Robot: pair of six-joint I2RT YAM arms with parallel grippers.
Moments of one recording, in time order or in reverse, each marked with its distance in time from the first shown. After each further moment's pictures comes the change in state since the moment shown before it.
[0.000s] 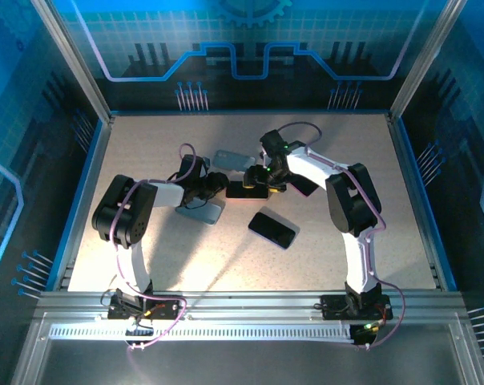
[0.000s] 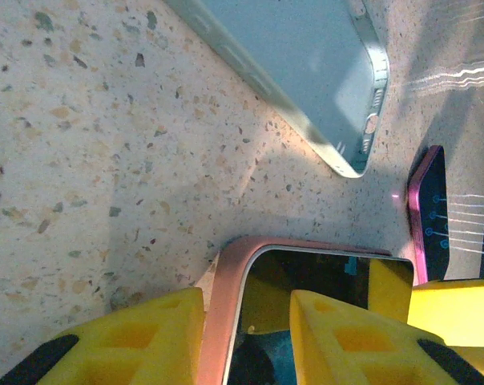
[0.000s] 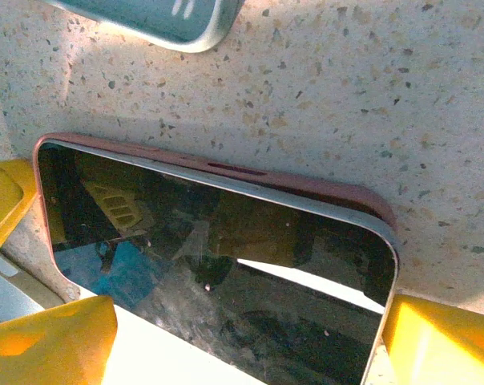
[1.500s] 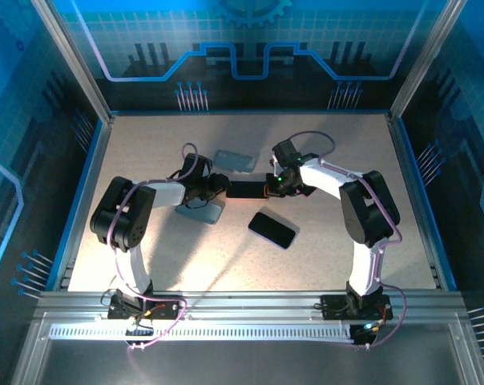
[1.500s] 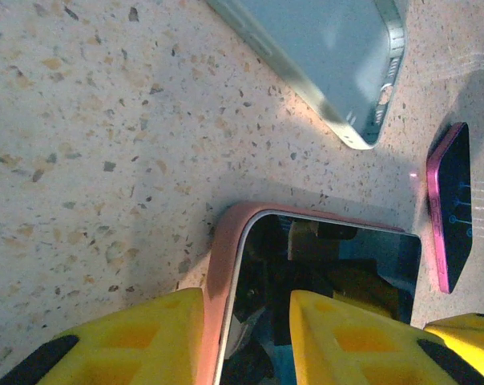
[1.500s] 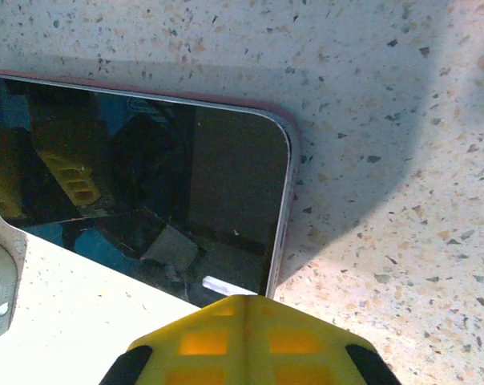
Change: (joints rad) left arm -0.026 -0.034 0.033 -0.140 -0.032 0.031; right arm -0.032 -0.169 -0.276 0.152 0.021 -0.052
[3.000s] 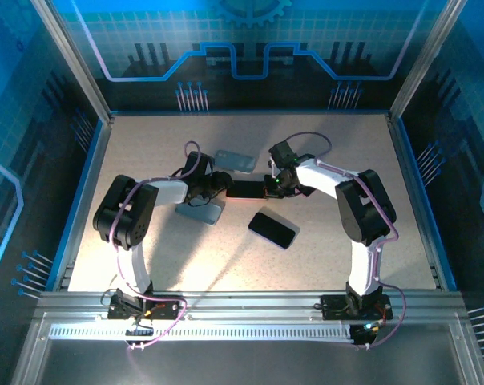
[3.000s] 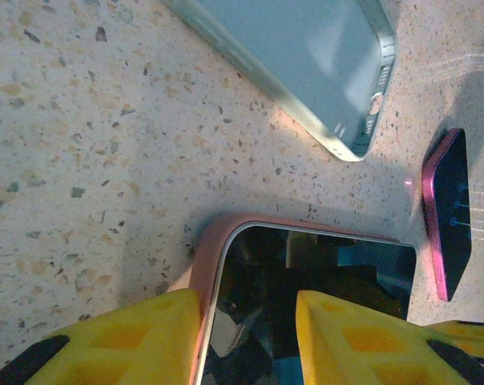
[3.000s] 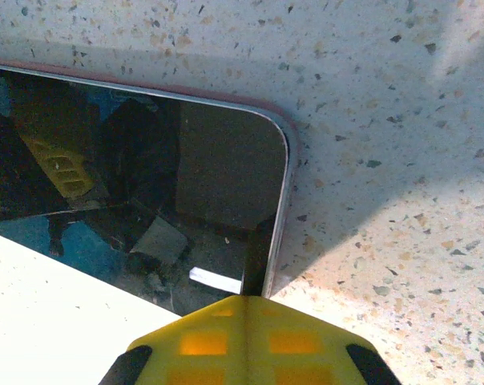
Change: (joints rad) left arm -0.013 0.027 0.039 -0.008 -0.011 0.000; right arm 0.023 0.035 0.014 -0.007 0.045 -0.006
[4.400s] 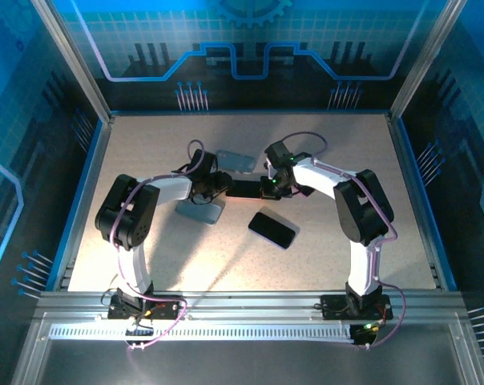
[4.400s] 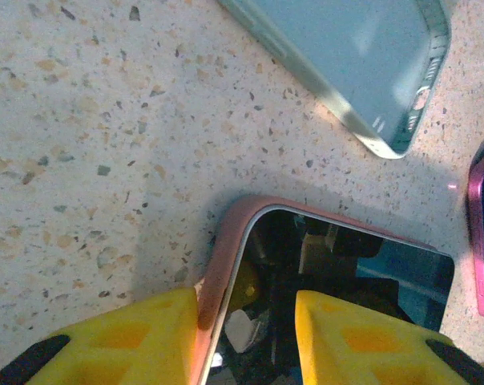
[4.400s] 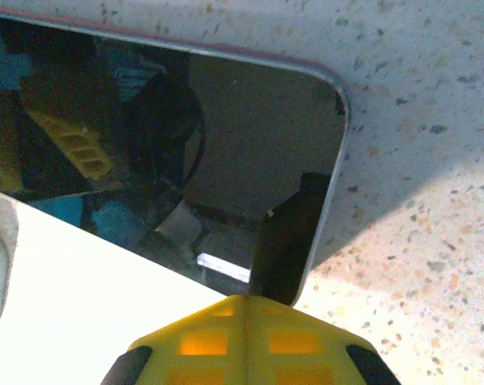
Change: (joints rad) left arm -0.034 0.004 0.079 -0.175 -0.094 -0.004; right arm 0.018 -0.003 0.040 -0.067 -0.044 0.009
